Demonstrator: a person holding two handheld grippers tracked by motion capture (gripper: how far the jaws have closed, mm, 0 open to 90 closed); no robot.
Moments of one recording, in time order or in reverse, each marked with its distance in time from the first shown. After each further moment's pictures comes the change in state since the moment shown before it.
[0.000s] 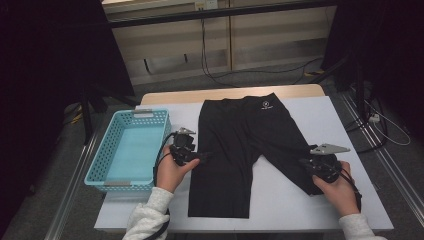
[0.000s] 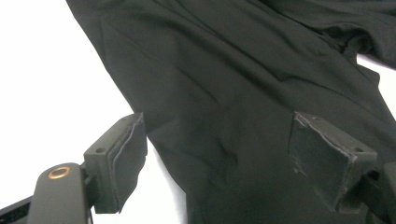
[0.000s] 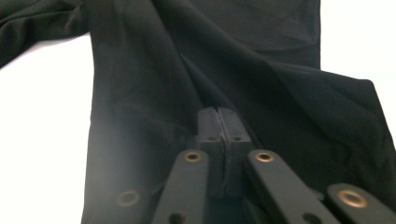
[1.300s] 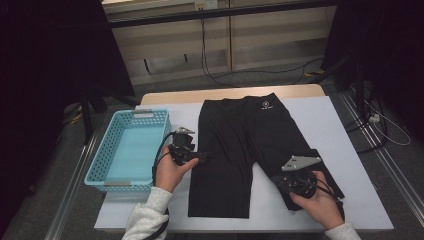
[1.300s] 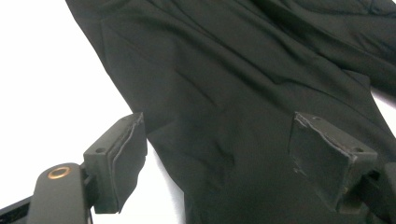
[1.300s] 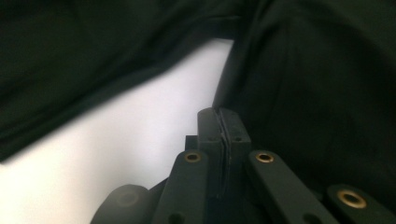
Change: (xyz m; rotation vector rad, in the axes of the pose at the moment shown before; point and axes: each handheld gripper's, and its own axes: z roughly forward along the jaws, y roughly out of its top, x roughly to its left) left arm 0.002 0.001 -0.004 -0.008 -0.010 -0.008; right arm 0.084 0.015 -0.011 0.060 0.237 -0.150
